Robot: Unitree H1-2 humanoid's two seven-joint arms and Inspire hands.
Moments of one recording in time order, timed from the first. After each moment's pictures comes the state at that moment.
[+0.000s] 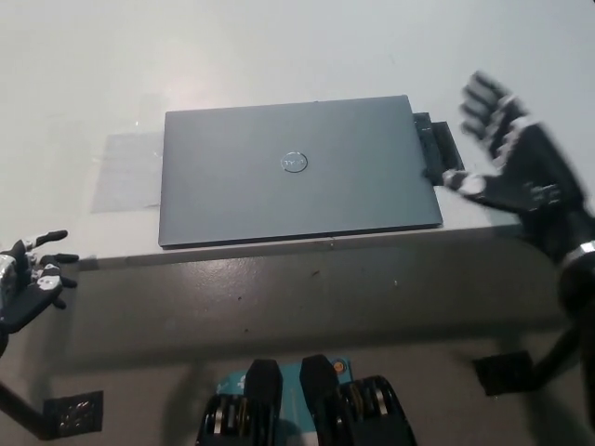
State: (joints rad) left_arm -0.16 0.41 0.19 -0.19 -0.08 0.43 -0.12; right_arm -0.48 -0.22 -0.06 -0.26 0.31 0.47 0.08
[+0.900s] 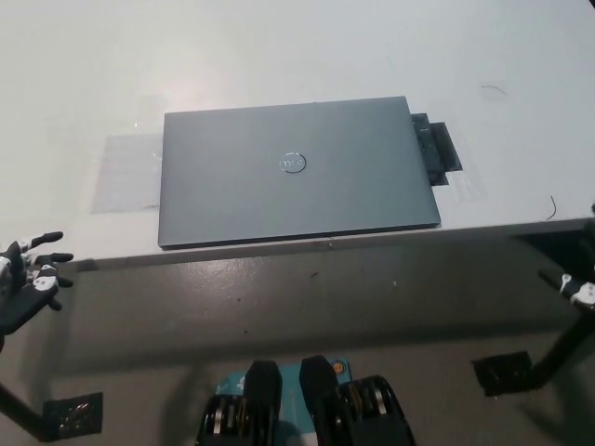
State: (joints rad) left_arm -0.16 0.41 0.20 -0.19 -0.08 0.43 -0.12; right_arm -0.08 -0.25 -0.18 -0.35 0.45 0.46 -0.06
